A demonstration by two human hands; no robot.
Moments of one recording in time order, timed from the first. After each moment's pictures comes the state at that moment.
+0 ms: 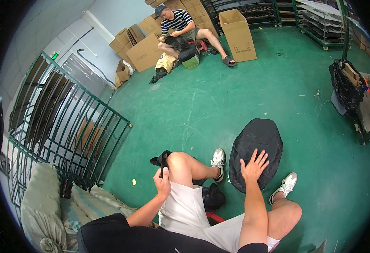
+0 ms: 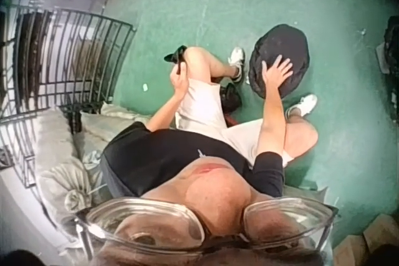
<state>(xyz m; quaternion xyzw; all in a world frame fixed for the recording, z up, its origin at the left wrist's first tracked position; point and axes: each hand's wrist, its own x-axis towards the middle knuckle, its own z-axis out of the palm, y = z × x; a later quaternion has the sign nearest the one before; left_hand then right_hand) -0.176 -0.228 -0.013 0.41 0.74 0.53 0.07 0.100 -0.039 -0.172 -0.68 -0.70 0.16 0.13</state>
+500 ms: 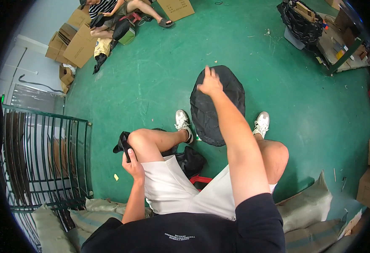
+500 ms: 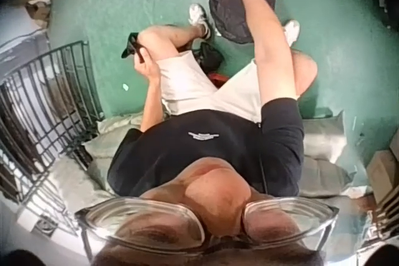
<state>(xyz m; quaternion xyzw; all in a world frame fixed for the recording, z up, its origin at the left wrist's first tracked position) -0.173 -0.221 -0.016 0.44 0.71 0.54 0.06 0.103 0.106 -0.107 -0.54 -0.57 0.58 -0.23</state>
